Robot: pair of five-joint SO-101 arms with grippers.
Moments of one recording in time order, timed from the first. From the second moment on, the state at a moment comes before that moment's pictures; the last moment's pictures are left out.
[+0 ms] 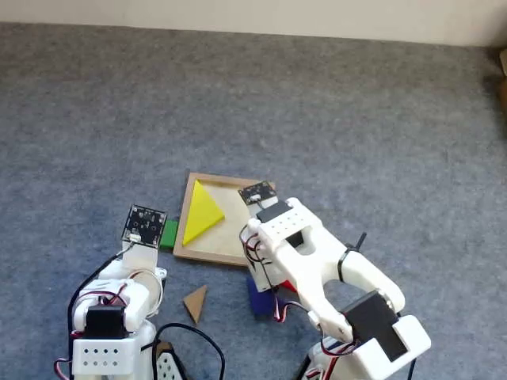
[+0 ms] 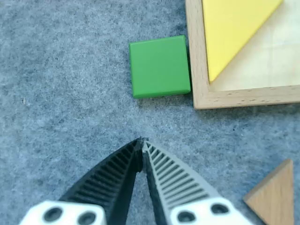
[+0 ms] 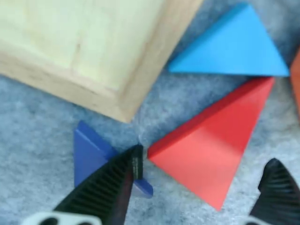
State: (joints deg) left arm -6.7 -102.8 96.0 75.8 -7.5; right arm -37.9 -3.3 42.6 67.6 -6.3
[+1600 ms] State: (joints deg) left arm -6.7 -102.8 96.0 75.8 -7.5; right arm -19.1 -16.3 48.5 69.2 7.6
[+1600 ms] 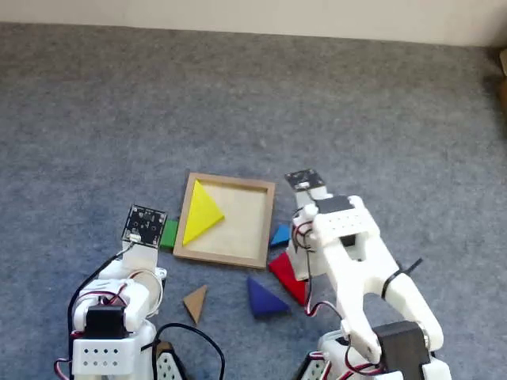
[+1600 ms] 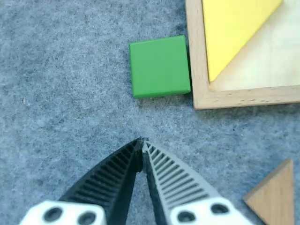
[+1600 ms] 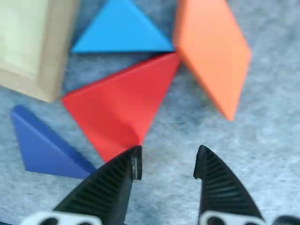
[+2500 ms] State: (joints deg) left arm -6.7 -102.8 96.0 75.8 -7.5; right arm -33.4 -16.0 54.1 61.1 -1.5
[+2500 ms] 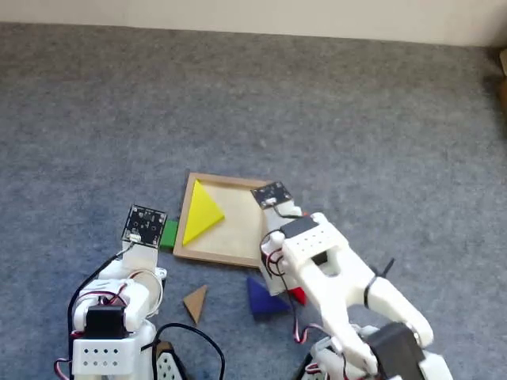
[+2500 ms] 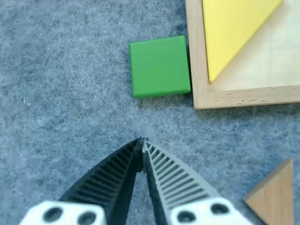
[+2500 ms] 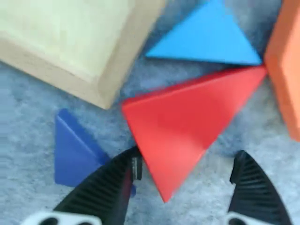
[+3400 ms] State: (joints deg) left arm -6.7 -102.8 96.0 75.8 -7.5; right arm -18.3 -17.9 48.6 68.1 12.0
